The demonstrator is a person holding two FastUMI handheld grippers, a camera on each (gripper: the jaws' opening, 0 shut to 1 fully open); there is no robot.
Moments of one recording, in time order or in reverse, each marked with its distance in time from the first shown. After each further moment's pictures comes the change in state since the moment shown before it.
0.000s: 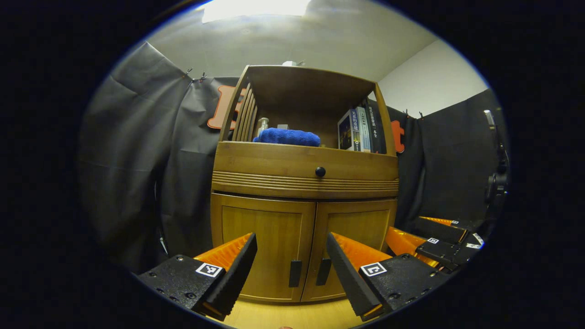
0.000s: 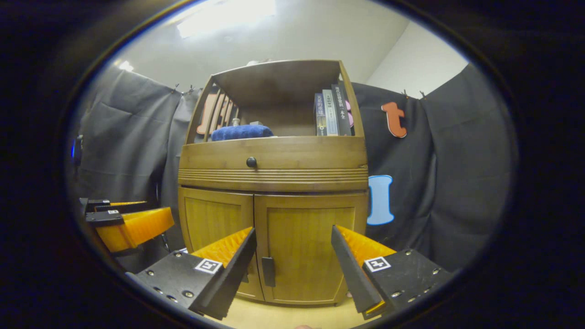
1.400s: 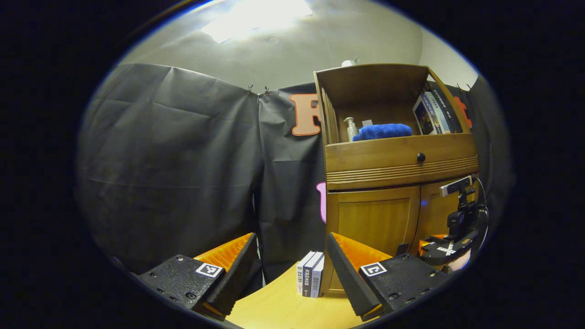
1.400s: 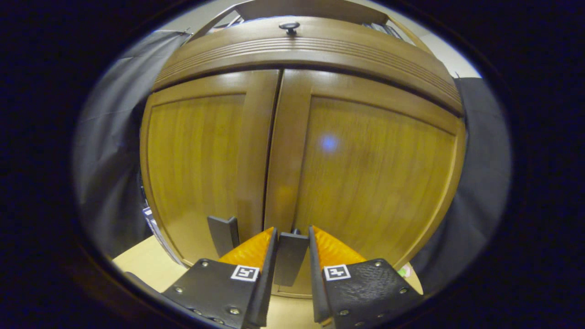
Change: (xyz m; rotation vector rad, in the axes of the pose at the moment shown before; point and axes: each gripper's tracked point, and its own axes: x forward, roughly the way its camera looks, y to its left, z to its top) left arm -0.086 0.174 0.015 0.183 0.016 0.512; right arm 0.143 0.071 -0.178 -0.106 0.353 0.021
